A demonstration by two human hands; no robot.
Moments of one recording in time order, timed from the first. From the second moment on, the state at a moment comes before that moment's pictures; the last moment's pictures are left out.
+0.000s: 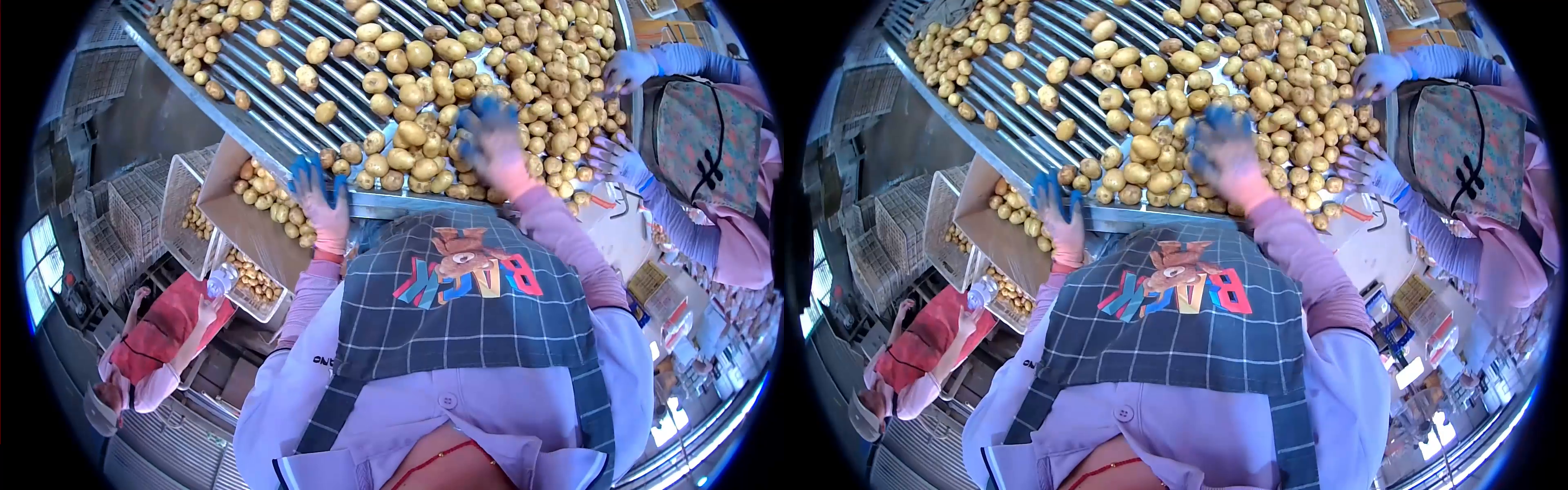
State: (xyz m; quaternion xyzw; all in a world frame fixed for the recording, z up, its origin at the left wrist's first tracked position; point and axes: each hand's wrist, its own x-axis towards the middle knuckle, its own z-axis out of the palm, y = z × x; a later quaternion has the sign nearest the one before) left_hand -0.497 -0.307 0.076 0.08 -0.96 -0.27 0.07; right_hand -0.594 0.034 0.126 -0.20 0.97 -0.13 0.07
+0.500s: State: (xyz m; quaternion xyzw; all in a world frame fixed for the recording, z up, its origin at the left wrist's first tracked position) left_hand -0.666 -0.223 0.085 0.10 -0.94 -0.33 0.05; right_hand -0.586 0.024 0.031 0.01 0.98 -0.18 -0.12
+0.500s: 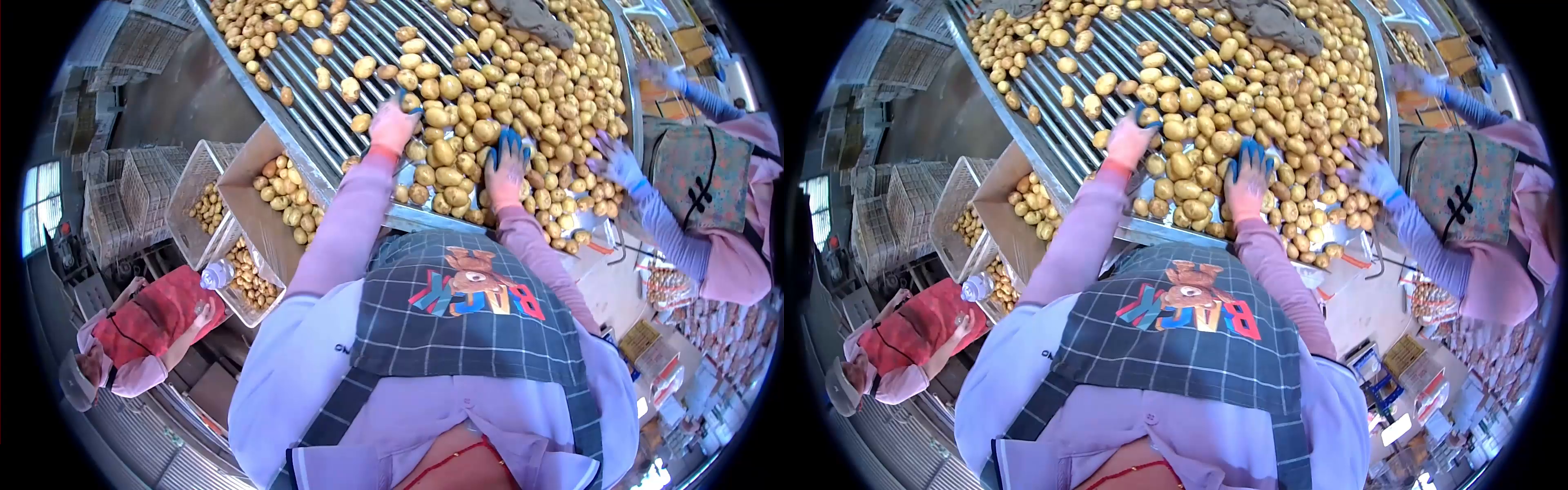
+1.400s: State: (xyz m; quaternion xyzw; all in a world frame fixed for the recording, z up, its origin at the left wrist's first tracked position) left_hand -0.301 -0.797 0.023 0.77 -0.57 -0.27 0.05; right_hand -0.570 0.051 0.062 -0.07 0.98 -0.18 -0.04
